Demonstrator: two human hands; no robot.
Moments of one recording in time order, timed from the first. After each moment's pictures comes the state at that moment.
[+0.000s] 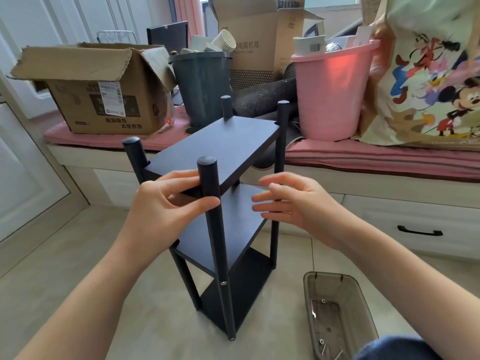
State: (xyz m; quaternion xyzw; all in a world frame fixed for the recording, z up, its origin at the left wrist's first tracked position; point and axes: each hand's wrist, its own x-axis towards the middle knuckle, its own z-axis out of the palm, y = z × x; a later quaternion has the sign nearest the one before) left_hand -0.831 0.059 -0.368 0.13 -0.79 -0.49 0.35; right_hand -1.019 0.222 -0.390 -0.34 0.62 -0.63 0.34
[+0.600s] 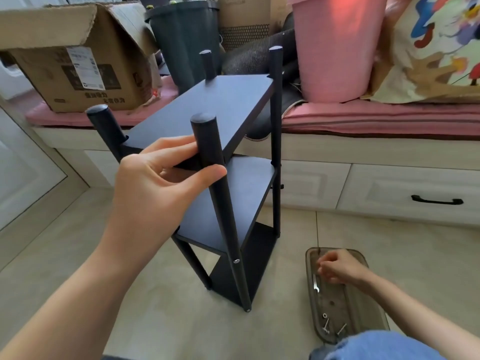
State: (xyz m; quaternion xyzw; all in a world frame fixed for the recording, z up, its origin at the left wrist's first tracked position) left_hand -0.864 0.096 -0.373 0.14 -0.80 -0.44 0.39; right_hand -1.112 0.309 -0.660 -0.12 0.84 -0.36 0.39
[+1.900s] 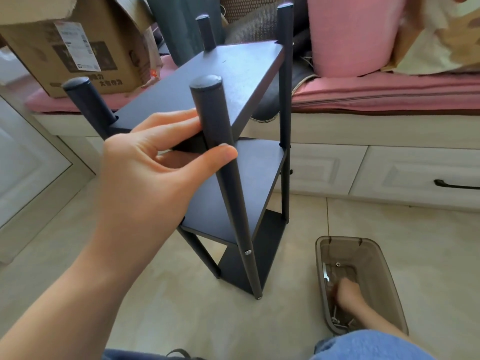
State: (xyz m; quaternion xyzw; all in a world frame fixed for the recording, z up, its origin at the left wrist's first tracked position) left_hand -0.877 0.102 -0.383 0.16 -0.79 -0.43 0.41; right_hand -1.077 0.320 -0.805 -0.13 0.93 -0.11 0.31
